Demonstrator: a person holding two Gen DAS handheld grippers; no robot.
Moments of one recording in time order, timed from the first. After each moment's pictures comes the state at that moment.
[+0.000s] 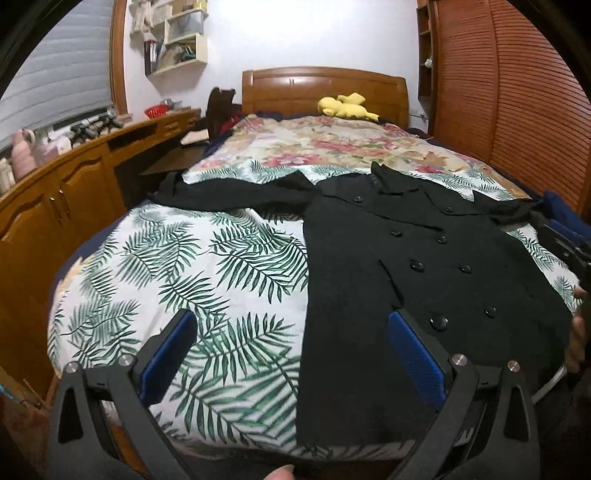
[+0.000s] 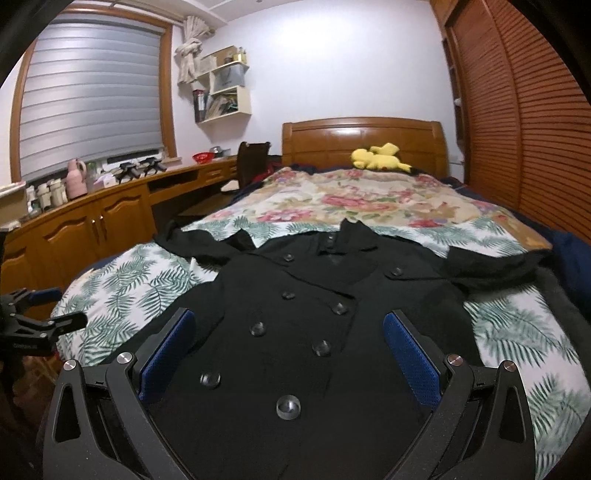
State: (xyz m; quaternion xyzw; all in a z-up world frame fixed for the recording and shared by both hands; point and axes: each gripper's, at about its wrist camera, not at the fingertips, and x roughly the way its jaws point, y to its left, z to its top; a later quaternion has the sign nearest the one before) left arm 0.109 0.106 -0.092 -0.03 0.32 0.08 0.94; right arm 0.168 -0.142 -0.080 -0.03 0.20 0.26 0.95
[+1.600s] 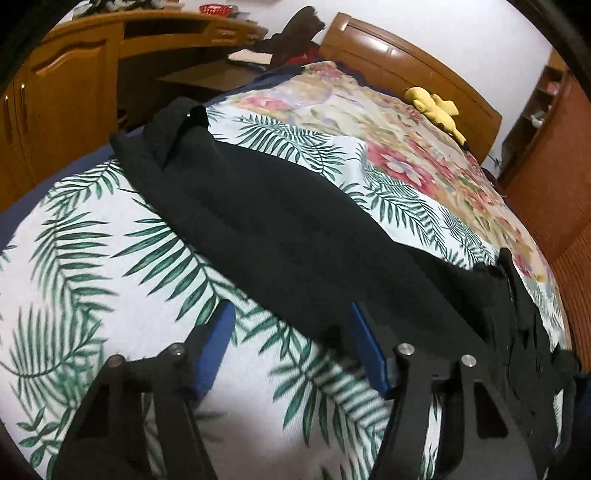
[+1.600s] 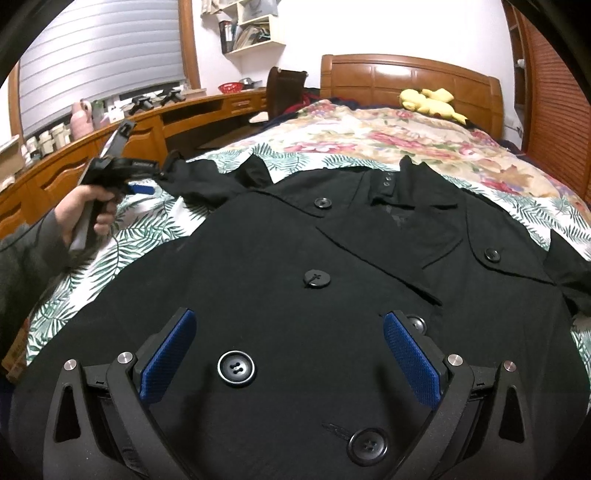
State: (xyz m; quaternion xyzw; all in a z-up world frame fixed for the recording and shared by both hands) left arm 0.423 0.351 -0.179 -0.24 0.38 0.11 0.88; right arm 0.301 -0.062 -0.156 -0.08 0.31 0.31 0.90
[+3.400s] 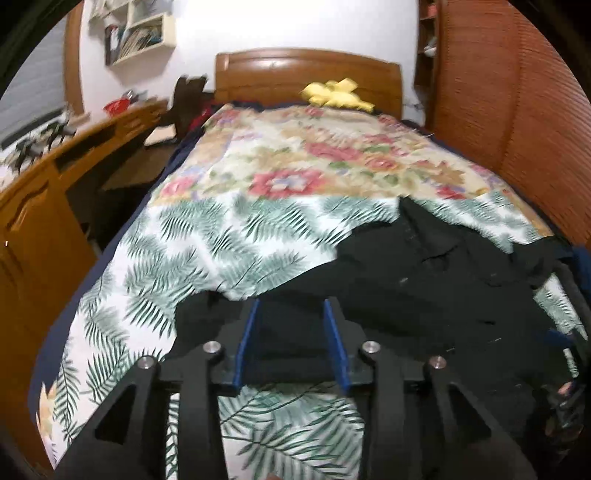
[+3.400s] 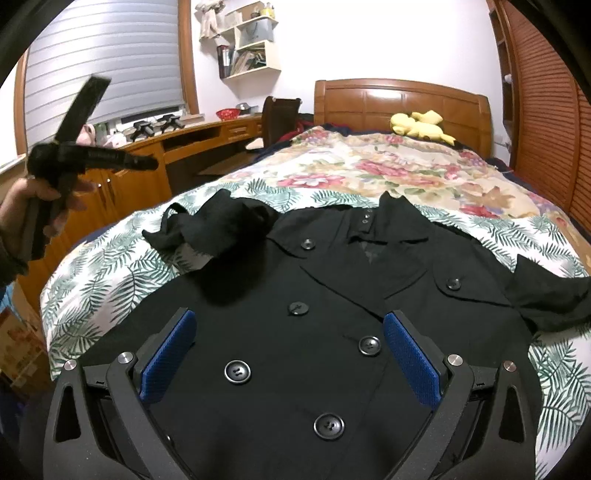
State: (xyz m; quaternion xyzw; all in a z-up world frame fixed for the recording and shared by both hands) left arm 0.351 0.214 -0.050 -0.03 0.36 0.03 0.93; right arm 0.284 -0.093 -0.109 -0.07 0.27 0.31 0.91
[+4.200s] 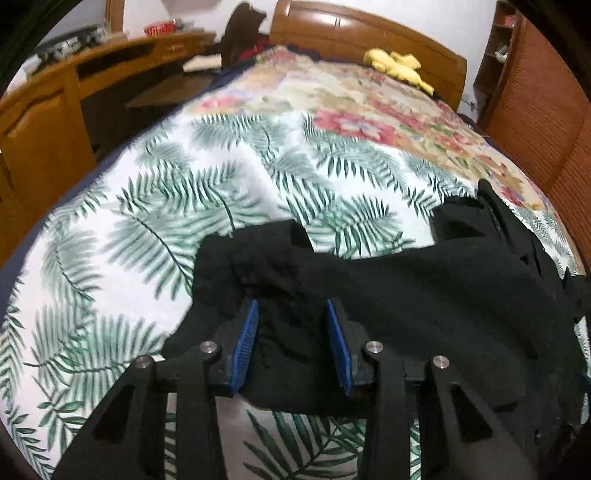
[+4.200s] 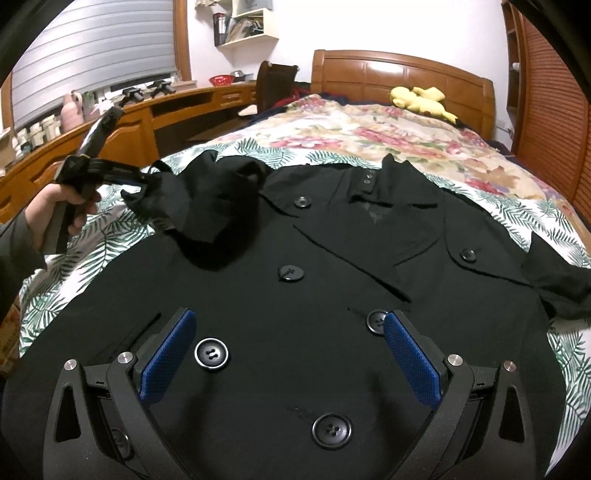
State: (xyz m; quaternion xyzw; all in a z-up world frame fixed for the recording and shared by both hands) left arm 0.406 0.296 -0.164 -0.13 0.43 0.07 0.89; right arm 0.300 -0.077 -0.148 -0.10 0.32 0.29 0.90
